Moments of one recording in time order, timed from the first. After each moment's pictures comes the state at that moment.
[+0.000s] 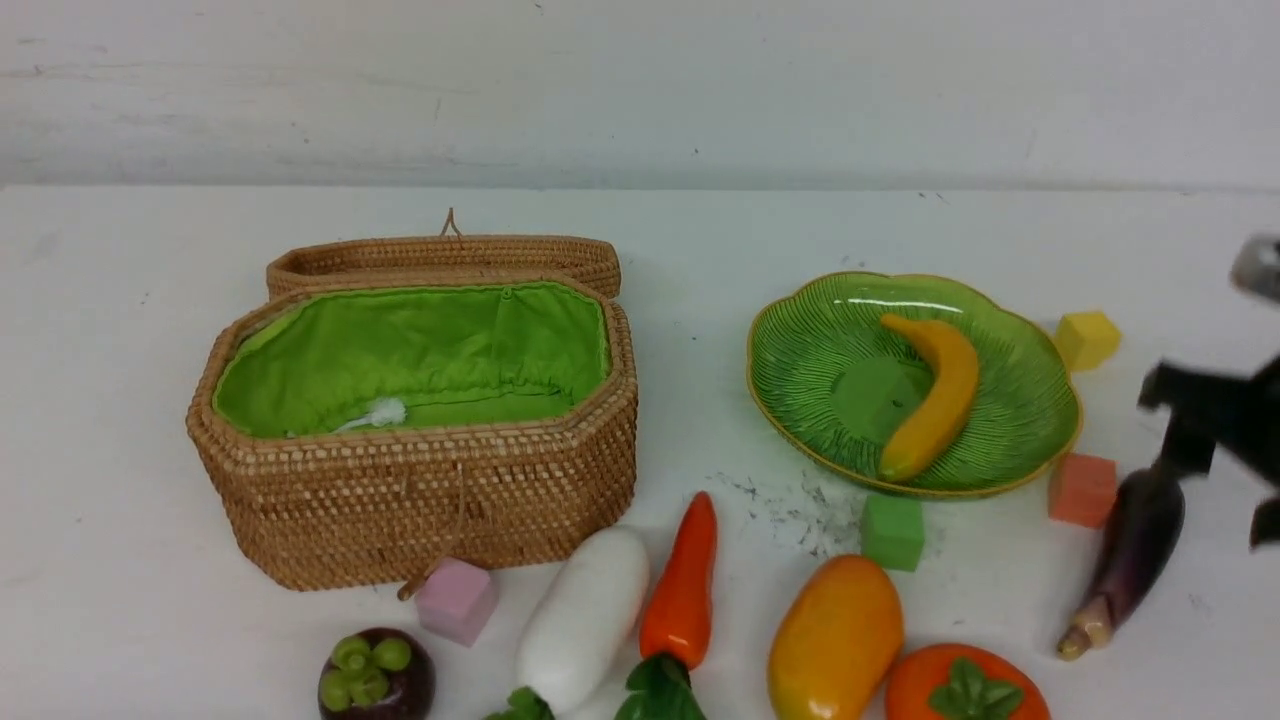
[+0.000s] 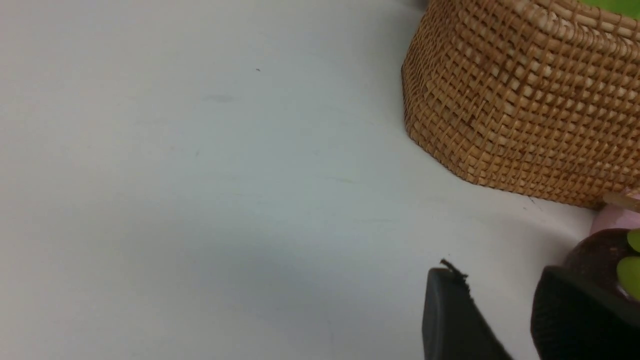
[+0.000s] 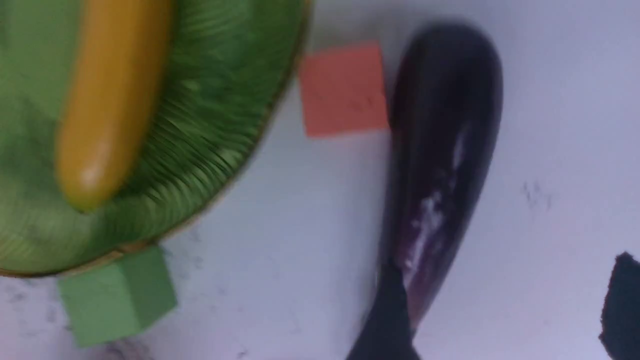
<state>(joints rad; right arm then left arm) -0.02 1.54 -1.00 0.09 0.72 0.42 0.06 -0.01 0.03 -0.02 0.39 -0.26</state>
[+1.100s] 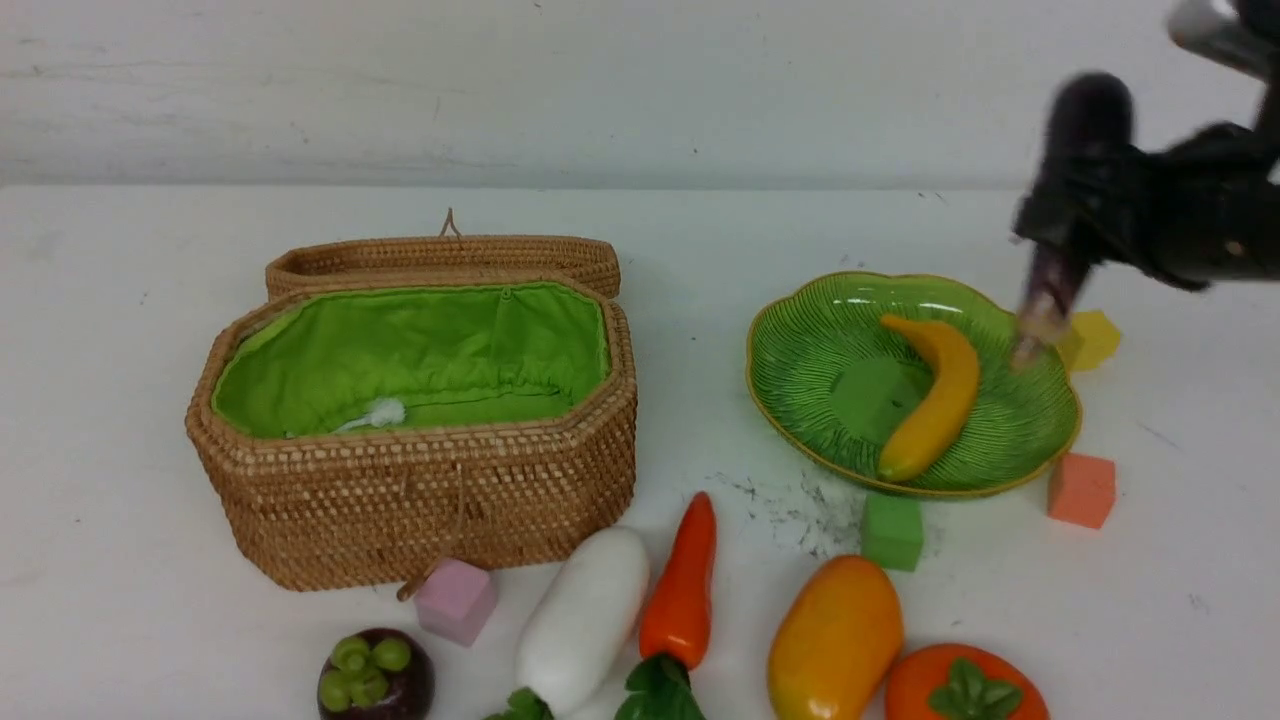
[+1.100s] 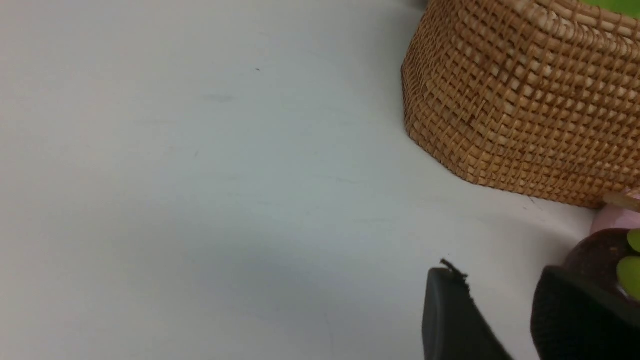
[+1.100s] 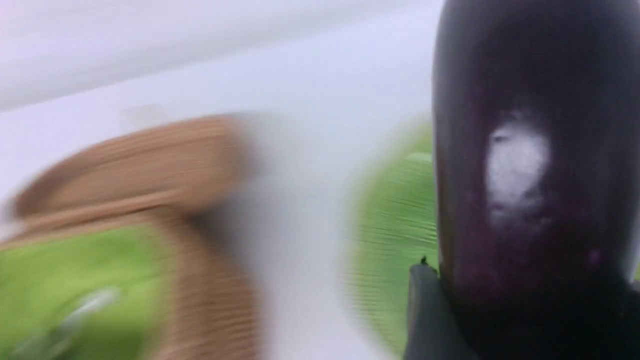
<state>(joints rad) 0.30 1.41 -1.18 0.32 0.34 0.01 0.06 -0.01 0.03 -0.02 0.39 -0.26</state>
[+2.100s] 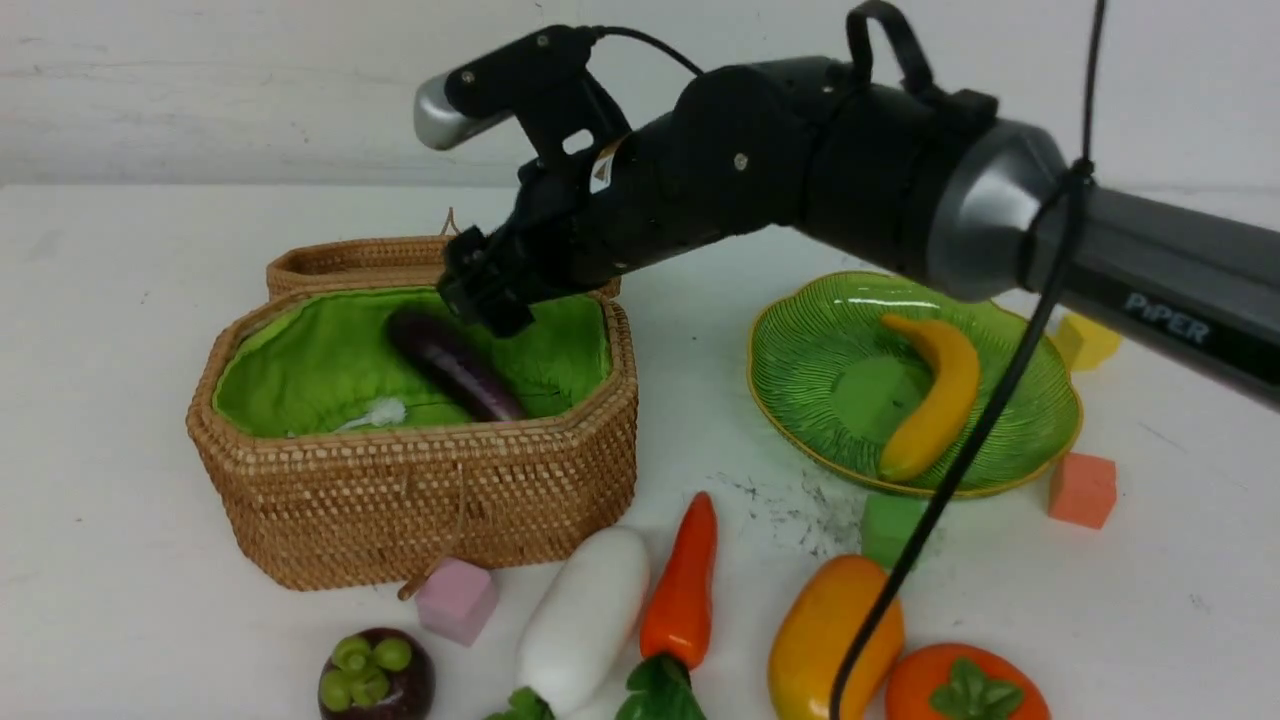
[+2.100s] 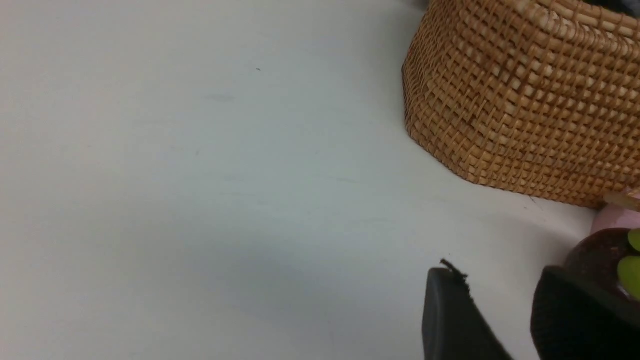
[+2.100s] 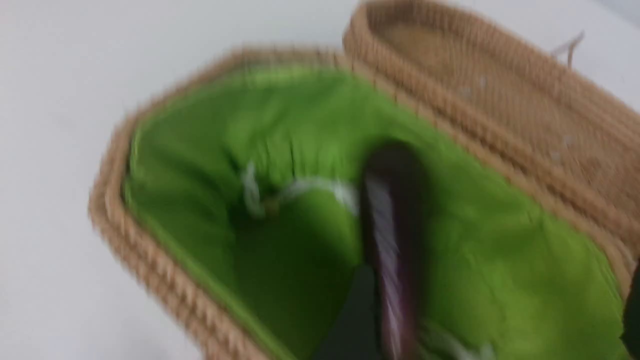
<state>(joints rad) 0.69 2.01 -1.88 0.22 0.59 -0.33 0.06 -0.01 0.03 -0.02 0.39 -0.26</state>
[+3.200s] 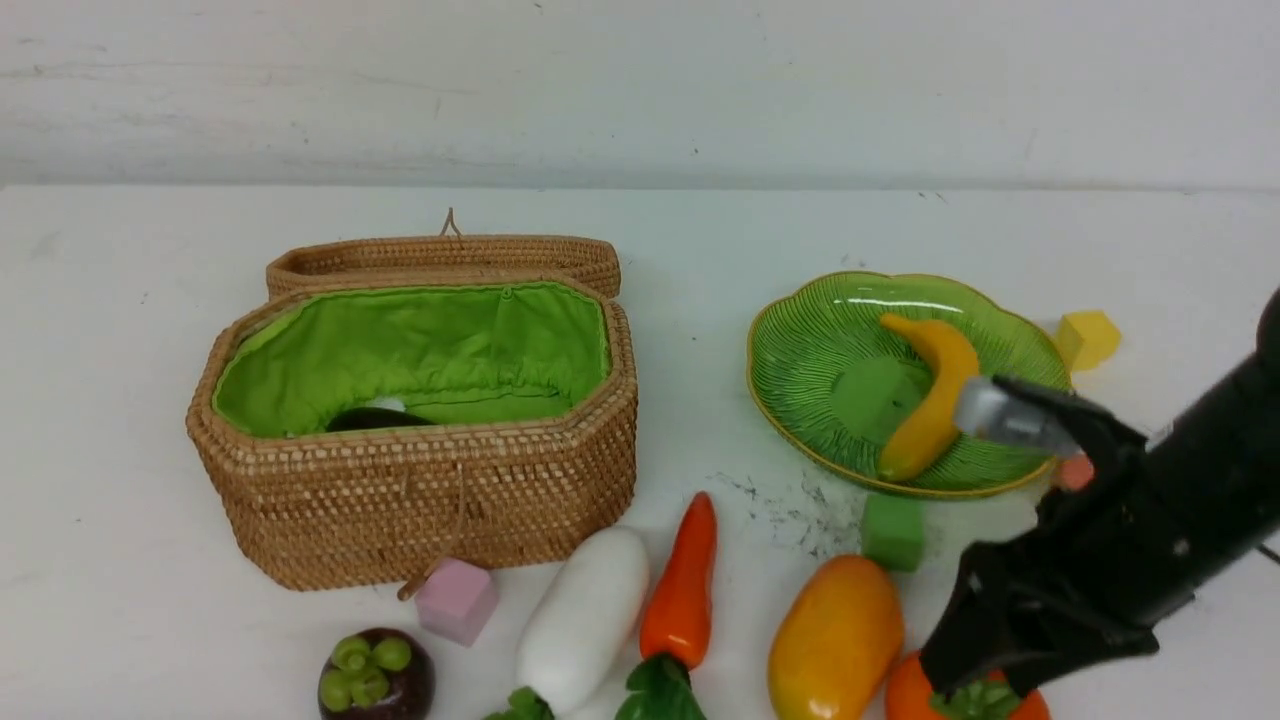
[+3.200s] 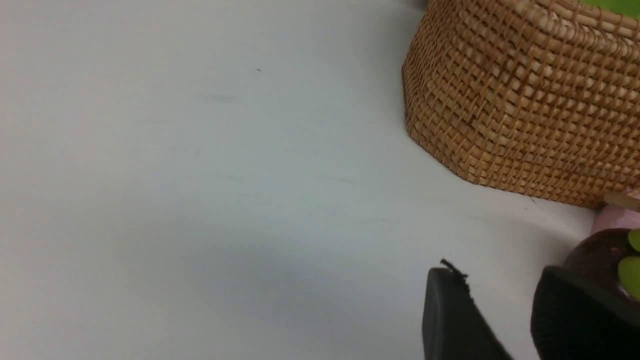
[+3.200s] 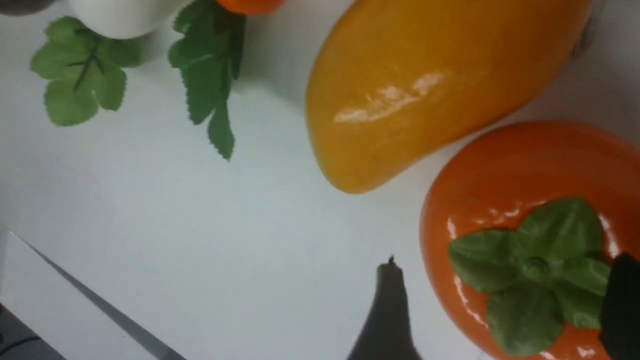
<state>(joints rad) 0.17 1.57 -0.93 0.65 0.99 -0.46 0.06 -0.01 0.03 -0.02 0.39 -0.26</state>
